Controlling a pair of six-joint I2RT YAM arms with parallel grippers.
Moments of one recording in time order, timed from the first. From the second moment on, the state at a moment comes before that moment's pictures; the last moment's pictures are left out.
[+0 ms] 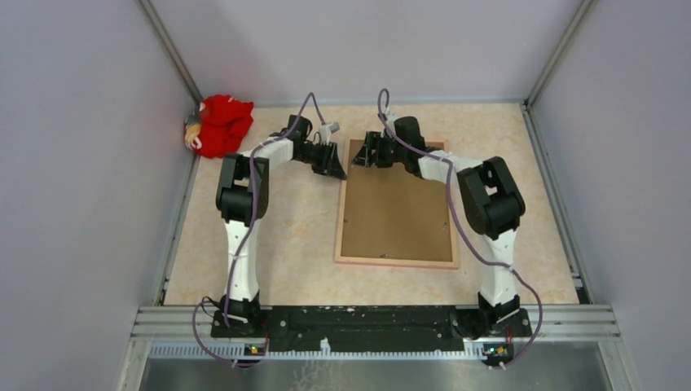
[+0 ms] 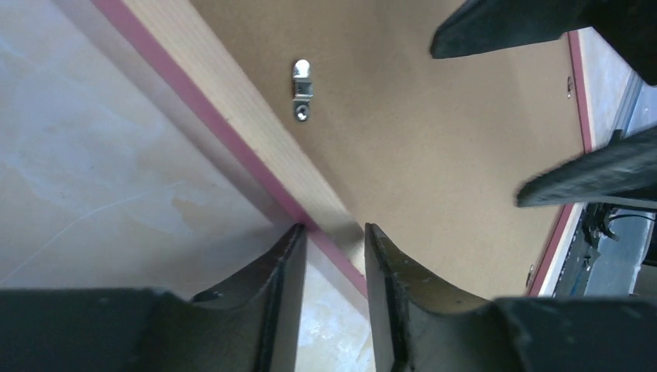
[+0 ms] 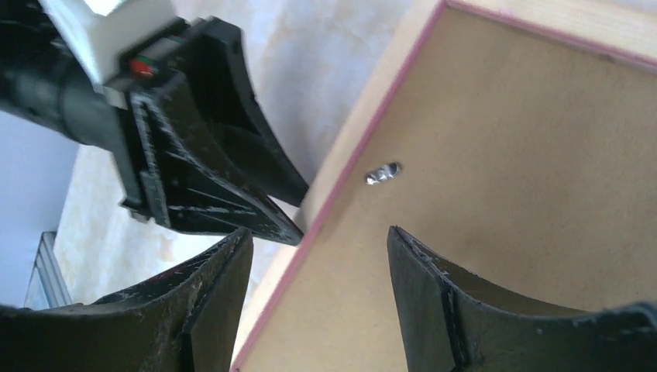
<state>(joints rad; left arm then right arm) -0.22 2.27 1.67 -0.44 0.89 0.06 0.45 2.06 1.39 0.17 -0.47 0.46</state>
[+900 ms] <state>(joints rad) -0.20 2.28 1.63 -0.36 0.94 0.00 0.45 2.26 1.53 0.20 -0.54 0.54</state>
